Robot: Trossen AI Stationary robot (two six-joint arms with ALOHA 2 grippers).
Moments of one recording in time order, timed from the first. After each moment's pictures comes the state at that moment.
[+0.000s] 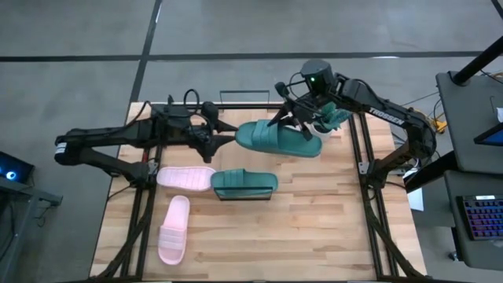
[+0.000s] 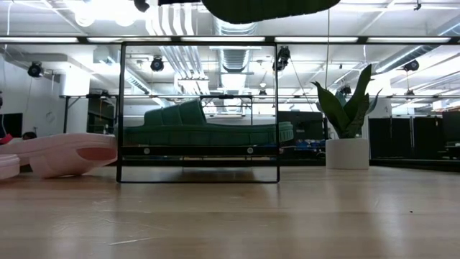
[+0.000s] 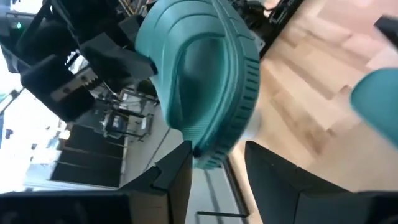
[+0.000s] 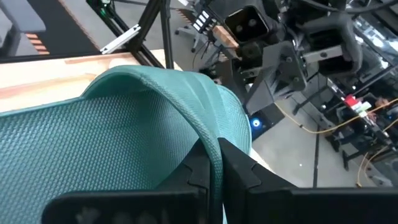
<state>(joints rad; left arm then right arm) 0.10 1.11 1.15 -0.29 -0.12 1.10 -0.44 1.50 1.60 -0.57 -0.83 -1.02</state>
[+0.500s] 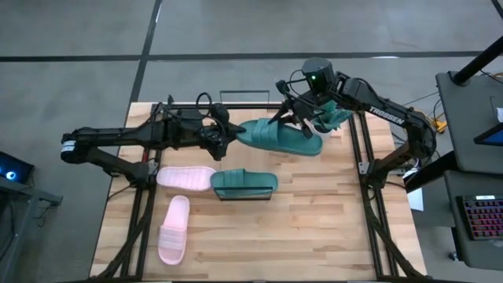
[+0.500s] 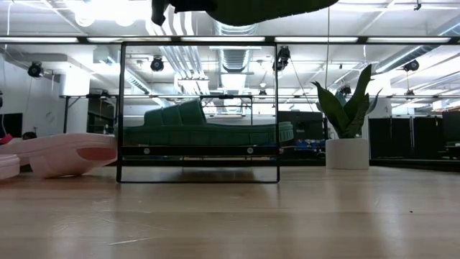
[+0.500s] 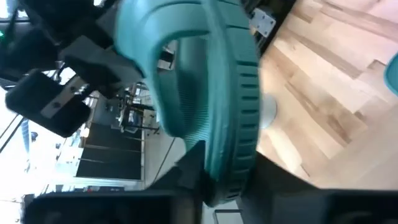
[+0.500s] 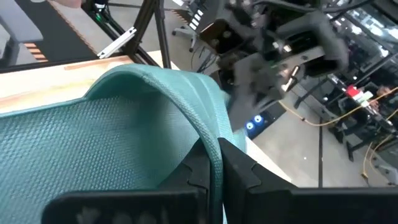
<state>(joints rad) 0.10 1.20 1.15 -0.19 -0.19 1.19 -0.45 1.50 1.60 -0.57 -0.83 -0.97</state>
